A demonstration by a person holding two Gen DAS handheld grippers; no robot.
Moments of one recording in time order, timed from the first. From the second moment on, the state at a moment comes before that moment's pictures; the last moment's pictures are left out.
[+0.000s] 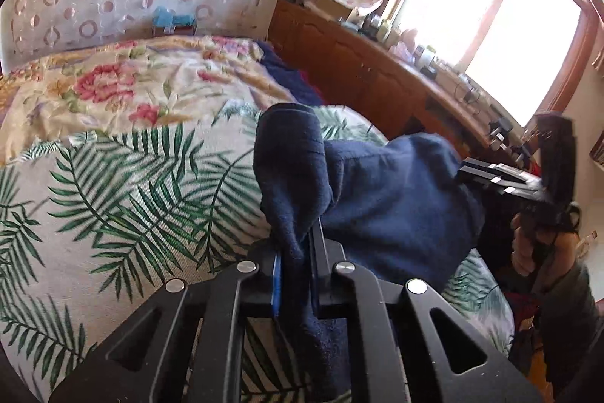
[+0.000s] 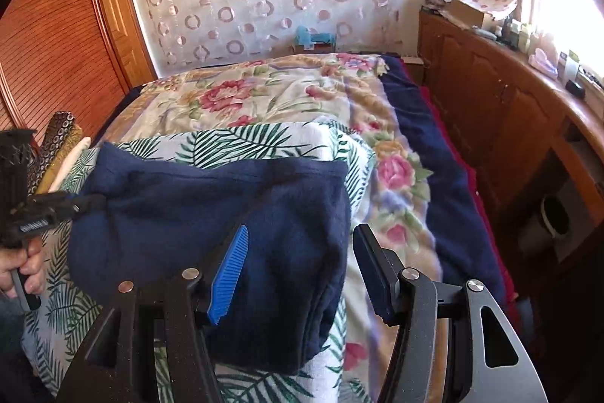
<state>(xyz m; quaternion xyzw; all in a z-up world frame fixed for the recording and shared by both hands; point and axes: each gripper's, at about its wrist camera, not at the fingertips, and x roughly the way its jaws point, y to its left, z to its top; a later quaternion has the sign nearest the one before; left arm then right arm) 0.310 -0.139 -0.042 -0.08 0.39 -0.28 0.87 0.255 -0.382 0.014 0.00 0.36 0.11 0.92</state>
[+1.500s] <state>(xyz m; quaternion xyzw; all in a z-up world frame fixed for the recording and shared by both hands) 0.217 0.024 0.029 -0.11 0.27 -0.17 0.94 0.278 -0.275 0.047 -0.01 0.28 0.31 0.91</state>
